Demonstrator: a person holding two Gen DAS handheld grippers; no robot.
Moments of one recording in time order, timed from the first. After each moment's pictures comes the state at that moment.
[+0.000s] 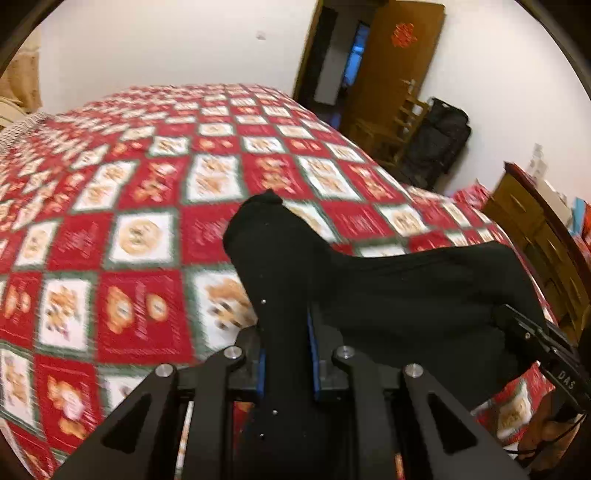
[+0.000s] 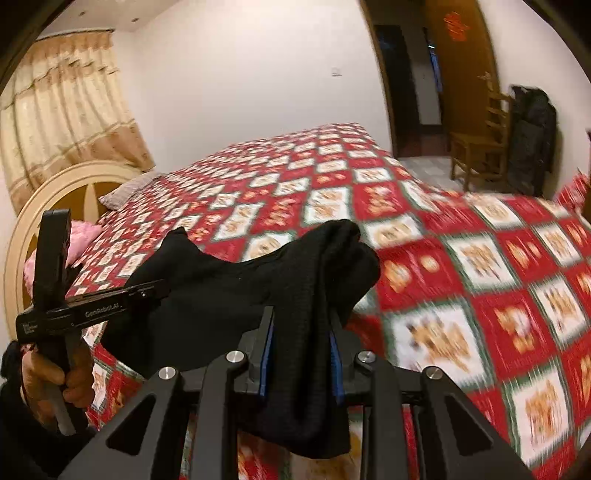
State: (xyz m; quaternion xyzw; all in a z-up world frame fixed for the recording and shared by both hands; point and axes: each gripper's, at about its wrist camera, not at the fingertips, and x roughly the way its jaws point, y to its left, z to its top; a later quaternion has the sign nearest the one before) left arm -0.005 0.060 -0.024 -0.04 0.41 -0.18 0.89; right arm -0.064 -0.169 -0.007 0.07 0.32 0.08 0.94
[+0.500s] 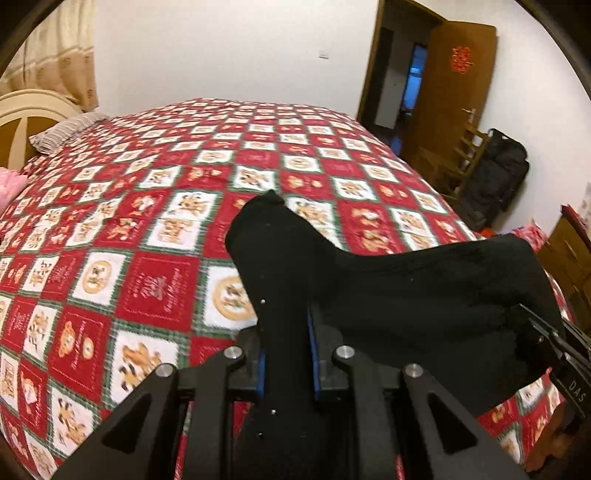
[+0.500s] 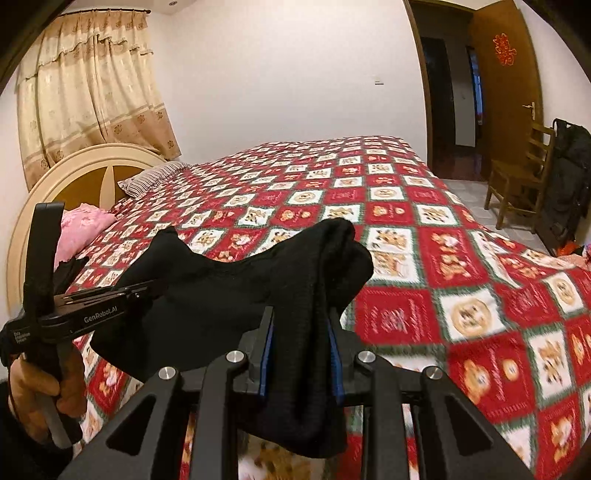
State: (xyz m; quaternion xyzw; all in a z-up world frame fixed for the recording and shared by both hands) left arm 0.055 0.112 -0.014 -0.04 0.39 -0.06 0.92; right arm 0.046 -0.113 0.000 0.04 0.31 0.12 0.94
